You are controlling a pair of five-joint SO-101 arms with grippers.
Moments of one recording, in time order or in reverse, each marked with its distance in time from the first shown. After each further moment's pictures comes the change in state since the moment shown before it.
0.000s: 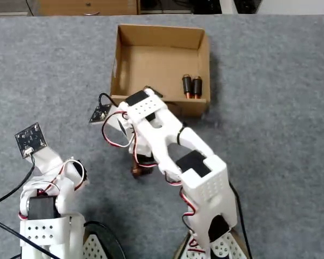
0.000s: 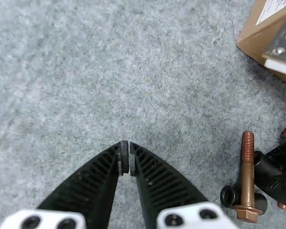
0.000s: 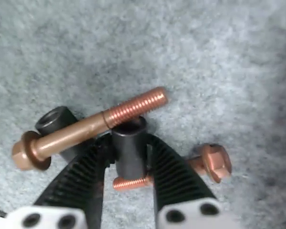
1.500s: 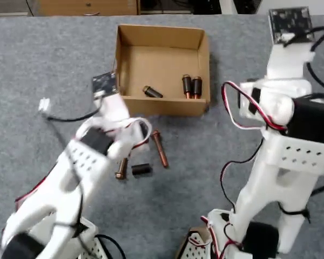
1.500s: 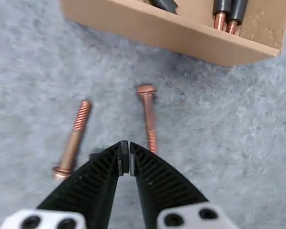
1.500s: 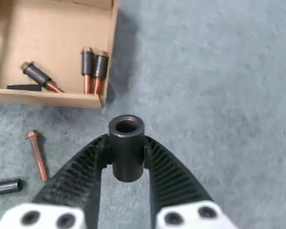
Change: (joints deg) left arm 34.7 57.6 -45.5 -6.6 17.8; right arm 44.8 -53.5 -14.8 20.5 -31.4
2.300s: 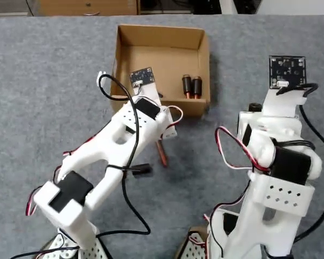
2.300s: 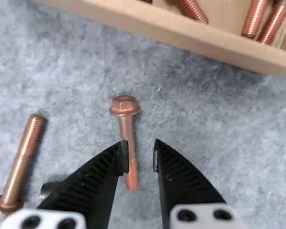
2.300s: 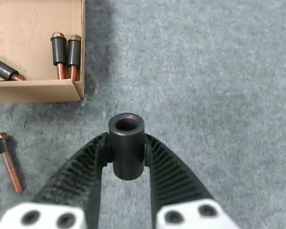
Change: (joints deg) left arm 3.7 38.4 -22.9 -2.5 4.8; right arm 4.7 -25.5 42.6 -22.9 0.0
